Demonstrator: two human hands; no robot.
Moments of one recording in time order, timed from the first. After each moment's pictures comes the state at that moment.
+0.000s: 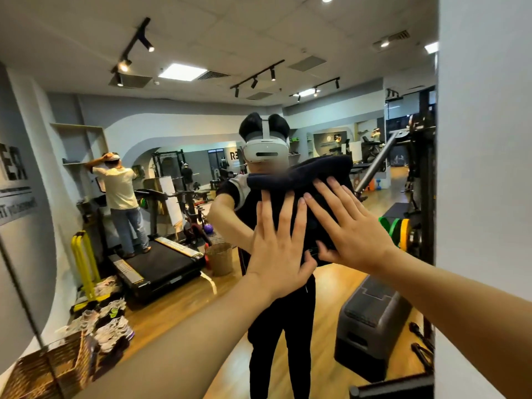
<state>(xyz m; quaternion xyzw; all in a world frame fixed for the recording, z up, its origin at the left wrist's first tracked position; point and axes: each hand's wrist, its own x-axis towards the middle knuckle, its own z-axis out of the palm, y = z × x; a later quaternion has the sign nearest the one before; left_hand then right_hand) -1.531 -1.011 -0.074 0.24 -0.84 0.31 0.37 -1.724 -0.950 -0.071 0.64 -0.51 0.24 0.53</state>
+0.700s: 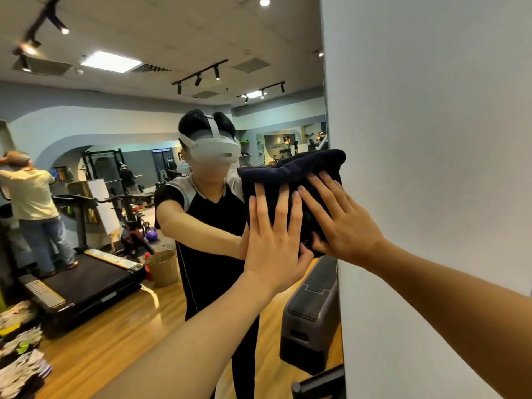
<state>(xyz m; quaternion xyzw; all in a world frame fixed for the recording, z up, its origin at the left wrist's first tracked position) -1.691 -0.951 -0.079 0.21 -0.84 0.30 0.41 -1.872 -0.878 -0.078 0.61 -0.55 0.22 0.53</state>
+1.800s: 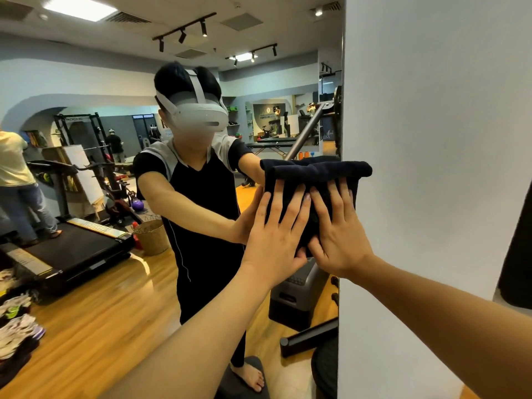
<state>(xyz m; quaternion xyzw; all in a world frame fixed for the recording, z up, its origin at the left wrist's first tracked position) -1.664 -0.961 -0.134 0.19 -0.87 0.34 0.29 -1.822 -0.876 -0.162 0.57 -0.67 0.30 0.37</state>
